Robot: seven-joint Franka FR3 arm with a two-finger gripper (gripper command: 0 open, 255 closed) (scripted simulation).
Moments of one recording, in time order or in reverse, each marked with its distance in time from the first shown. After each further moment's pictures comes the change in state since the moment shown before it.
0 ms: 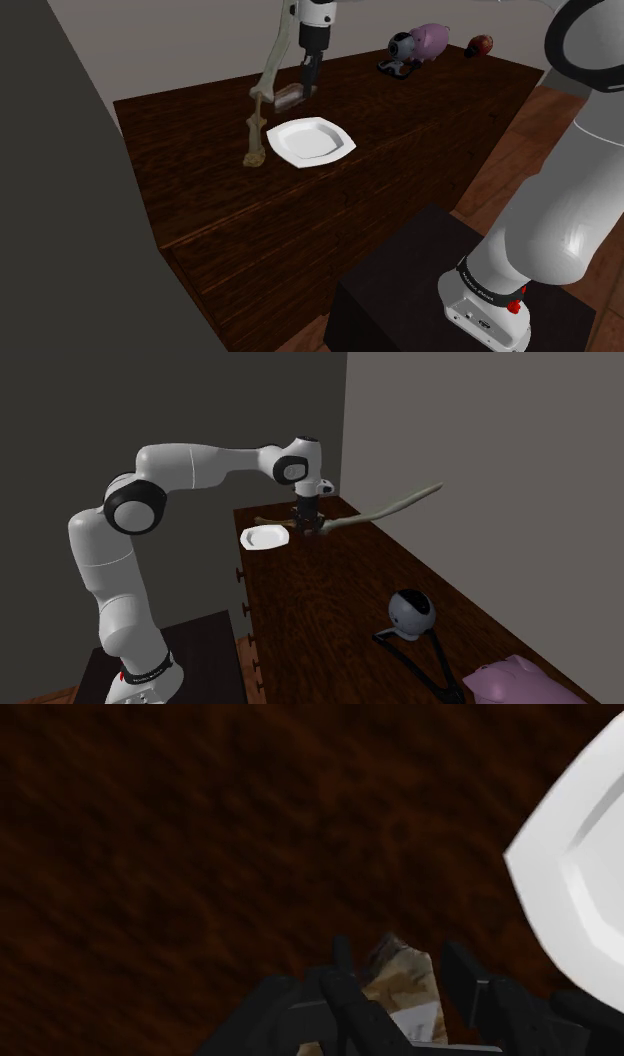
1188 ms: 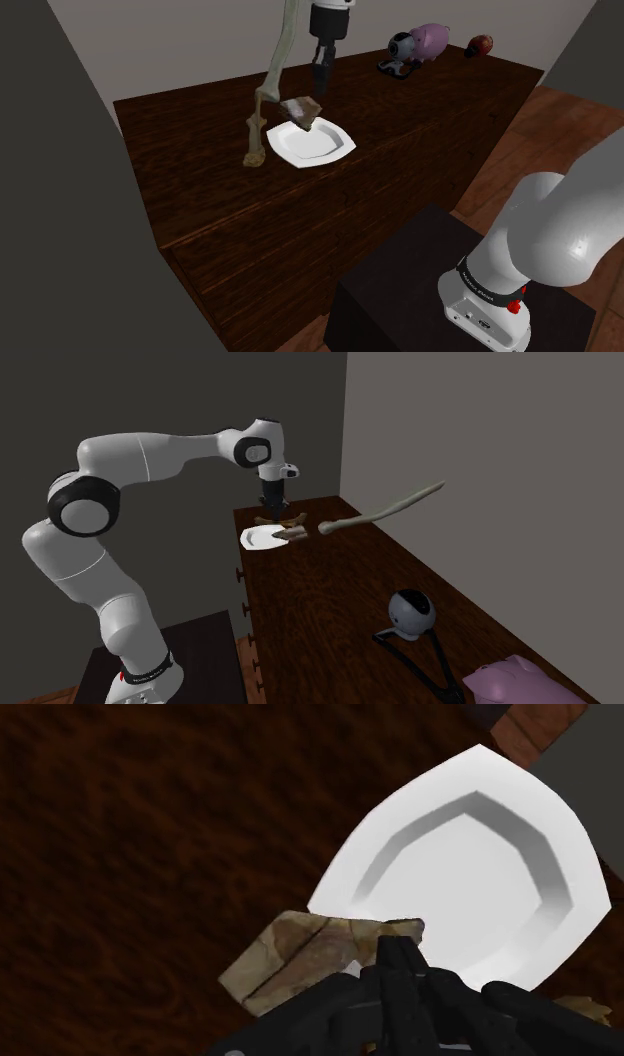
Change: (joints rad) arm 0.068 -0.276 0.073 -0.192 -0.007 -0.077 0.143
